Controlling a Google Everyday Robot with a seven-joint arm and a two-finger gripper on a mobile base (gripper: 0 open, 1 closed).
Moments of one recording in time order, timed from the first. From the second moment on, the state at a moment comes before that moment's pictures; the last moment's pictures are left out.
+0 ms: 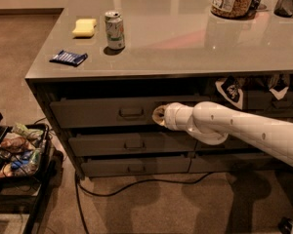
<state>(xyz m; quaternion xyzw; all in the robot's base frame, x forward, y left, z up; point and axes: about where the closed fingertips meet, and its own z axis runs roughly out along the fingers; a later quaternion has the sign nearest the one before) 0.697 -0.057 0.623 -0.66 0.56 -0.09 0.48</state>
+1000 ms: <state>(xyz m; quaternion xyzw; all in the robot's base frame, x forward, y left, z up) 0.638 -0.089 0.638 -0.65 0.57 0.06 0.50</state>
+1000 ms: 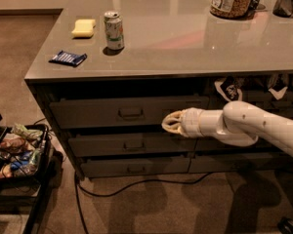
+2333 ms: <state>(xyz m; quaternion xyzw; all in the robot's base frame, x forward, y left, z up) 0.424 -0.096 0.685 -0.62 0.61 0.10 0.49</state>
